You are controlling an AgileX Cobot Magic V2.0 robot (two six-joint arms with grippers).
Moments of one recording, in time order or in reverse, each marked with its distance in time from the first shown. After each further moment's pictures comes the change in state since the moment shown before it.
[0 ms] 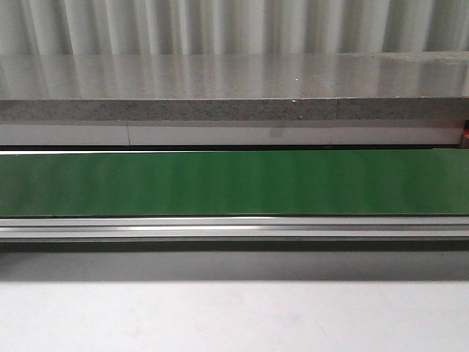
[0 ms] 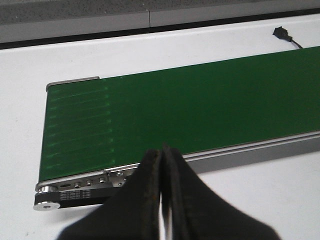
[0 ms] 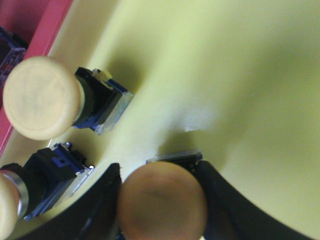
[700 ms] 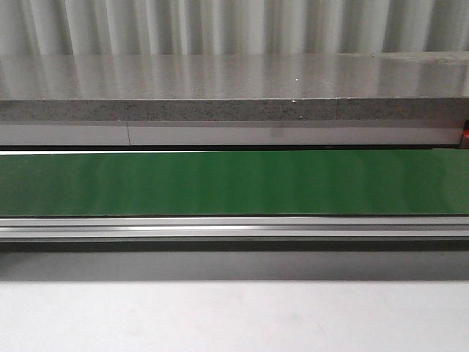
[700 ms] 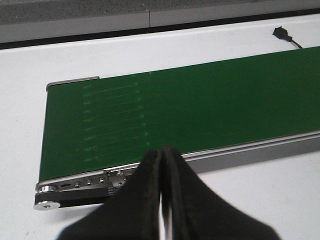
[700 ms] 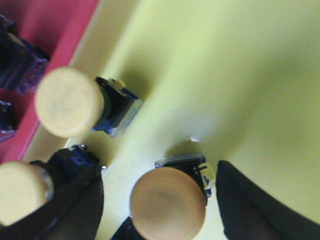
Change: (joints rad) left arm 0.000 0.000 0.000 0.000 0.000 0.000; right arm 0.000 -0.079 0.000 -0.008 0.013 0.000
